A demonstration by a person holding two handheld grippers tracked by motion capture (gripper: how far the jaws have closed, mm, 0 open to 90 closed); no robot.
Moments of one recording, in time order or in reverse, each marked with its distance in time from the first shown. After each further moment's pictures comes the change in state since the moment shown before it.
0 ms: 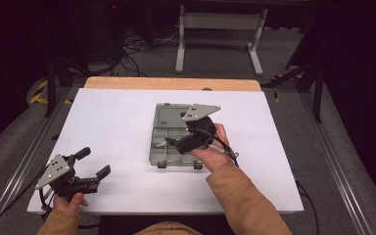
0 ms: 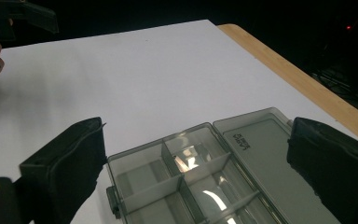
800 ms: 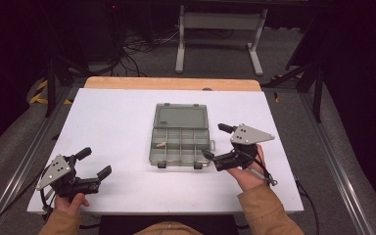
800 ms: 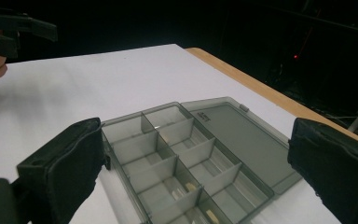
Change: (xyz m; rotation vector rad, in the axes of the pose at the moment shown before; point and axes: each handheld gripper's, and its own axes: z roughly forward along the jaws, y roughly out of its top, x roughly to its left) left arm -0.003 -0.001 0.003 -0.014 0.000 0.000; right arm 0.003 -0.070 -0.085 -0.177 -0.122 0.037
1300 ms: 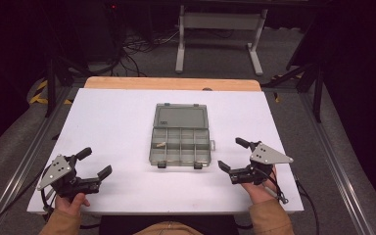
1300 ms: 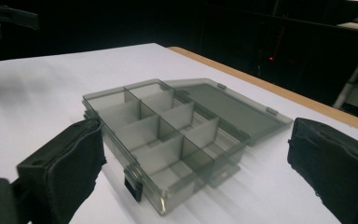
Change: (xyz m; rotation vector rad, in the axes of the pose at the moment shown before) left arm 0.000 -0.001 0.001 0.002 0.000 -0.004; right arm -0.002 -0.063 -0.035 -0.064 -0.086 0.060
